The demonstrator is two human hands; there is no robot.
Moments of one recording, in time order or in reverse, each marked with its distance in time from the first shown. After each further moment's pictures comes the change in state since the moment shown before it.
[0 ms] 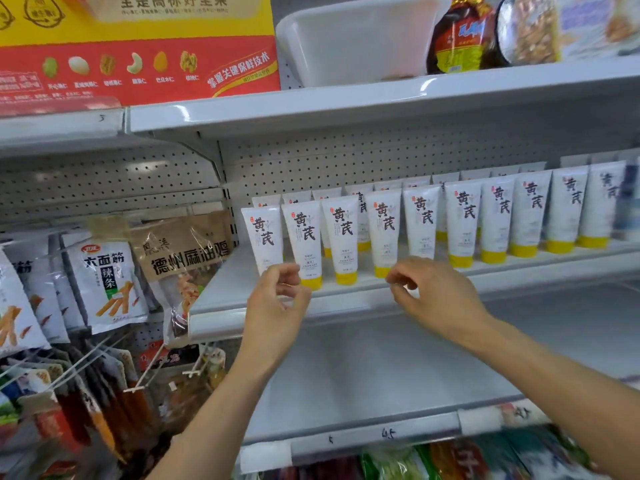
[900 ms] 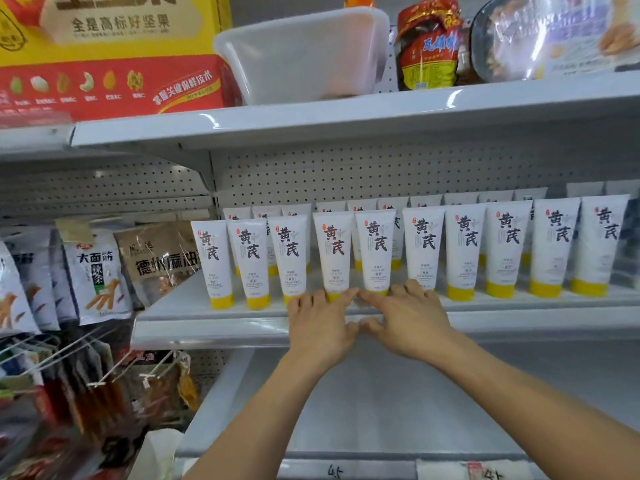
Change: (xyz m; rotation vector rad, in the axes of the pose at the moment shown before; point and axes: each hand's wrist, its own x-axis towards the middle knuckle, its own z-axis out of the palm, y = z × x) left_hand 0.015 0.039 0.161 1.001 -0.288 0.018; right_hand 0.031 0.094 0.012 -0.220 -0.325 -0.031
